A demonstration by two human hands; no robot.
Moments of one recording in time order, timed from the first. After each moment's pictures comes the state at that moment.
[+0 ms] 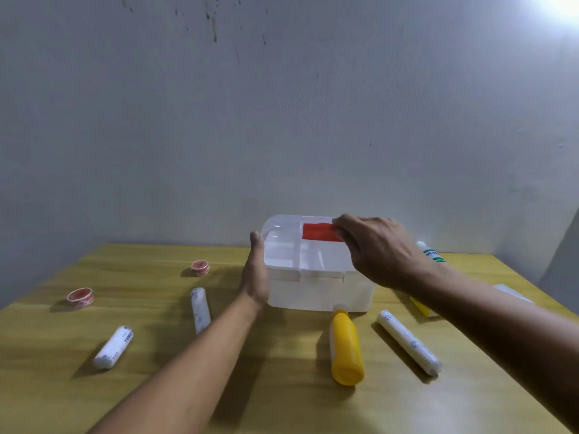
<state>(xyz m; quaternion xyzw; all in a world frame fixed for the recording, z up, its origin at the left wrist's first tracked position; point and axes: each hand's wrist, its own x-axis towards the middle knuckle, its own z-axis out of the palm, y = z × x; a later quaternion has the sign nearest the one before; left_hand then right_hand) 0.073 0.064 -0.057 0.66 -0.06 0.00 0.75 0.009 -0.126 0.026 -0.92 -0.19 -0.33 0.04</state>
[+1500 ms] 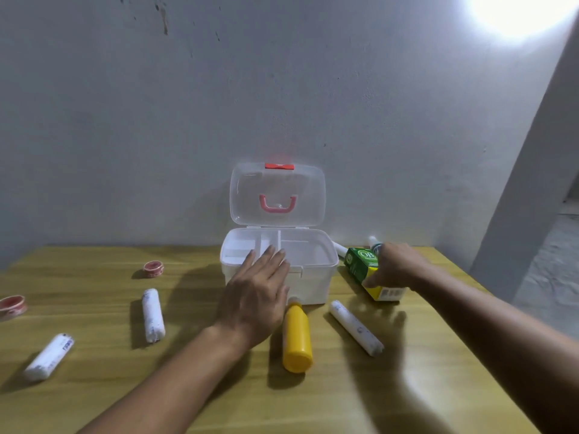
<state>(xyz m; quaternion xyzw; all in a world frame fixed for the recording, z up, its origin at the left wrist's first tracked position) 0.019 0.027 -0.061 0.87 -0.34 0.32 0.14 0.002 -0.229 0.004 -0.98 0.20 -0.01 0.01</state>
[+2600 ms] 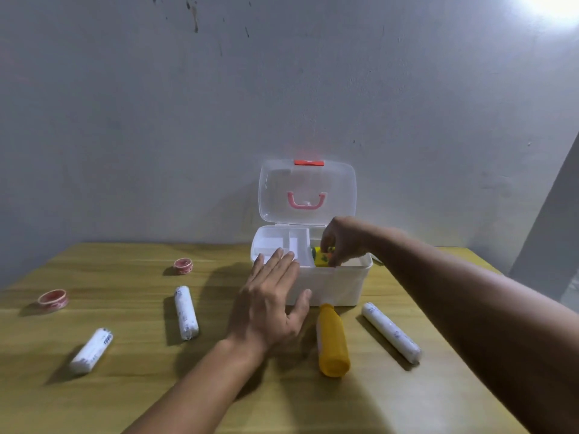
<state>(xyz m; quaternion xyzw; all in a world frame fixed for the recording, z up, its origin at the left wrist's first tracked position) 0.029 0.054 -0.081 0.86 -0.32 0.33 0.23 0.091 -0.140 0.020 -1.00 -0.04 0.04 0.04</state>
